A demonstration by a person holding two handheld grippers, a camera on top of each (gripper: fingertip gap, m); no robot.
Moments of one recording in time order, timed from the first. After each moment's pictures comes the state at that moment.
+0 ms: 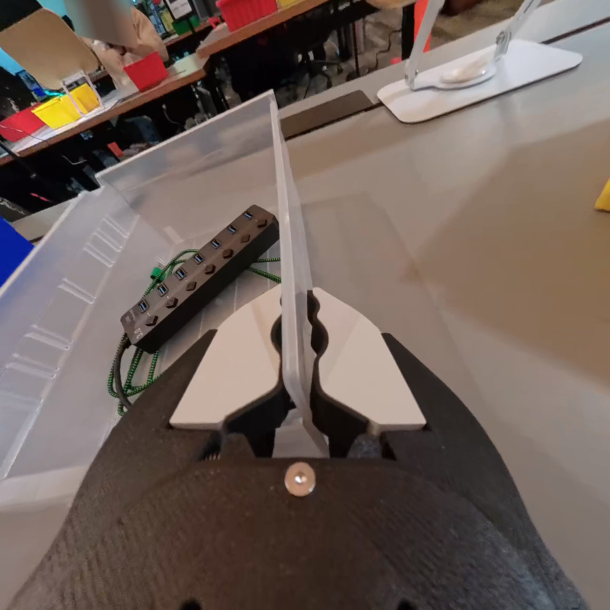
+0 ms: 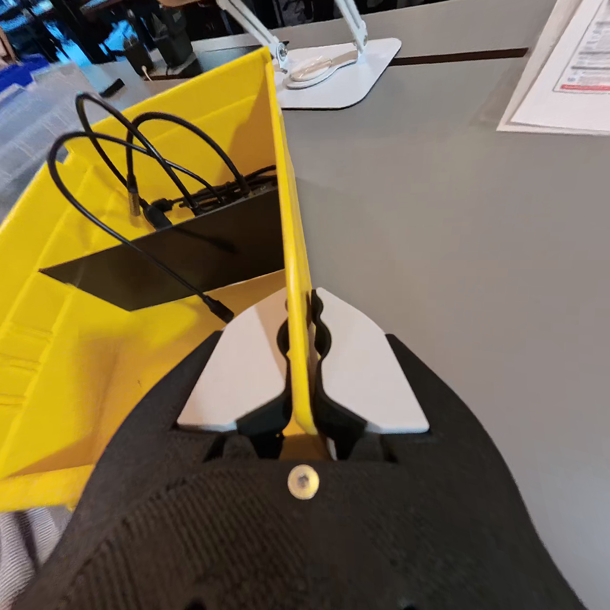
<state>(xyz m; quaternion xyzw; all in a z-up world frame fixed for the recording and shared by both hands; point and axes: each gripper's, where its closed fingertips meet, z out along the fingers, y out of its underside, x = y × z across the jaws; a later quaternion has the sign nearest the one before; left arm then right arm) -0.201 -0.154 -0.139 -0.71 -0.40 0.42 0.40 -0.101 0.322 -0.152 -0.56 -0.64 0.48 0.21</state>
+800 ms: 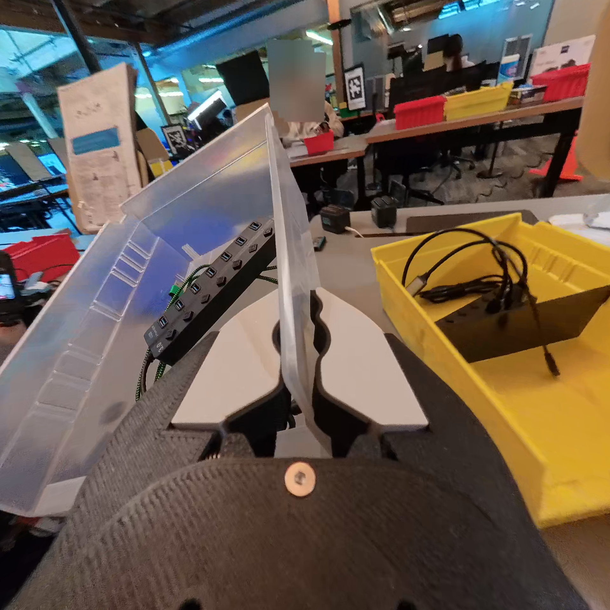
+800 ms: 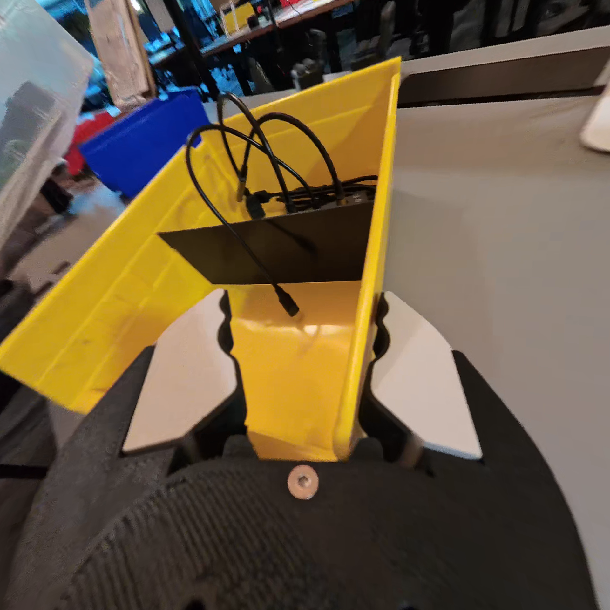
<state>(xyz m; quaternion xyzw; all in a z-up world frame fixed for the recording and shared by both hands) -0.166 -0.329 -0.011 -0.55 -0.49 0.54 0.41 -0.214 -0.065 -0.139 -0.51 -0.64 0.55 0.19</state>
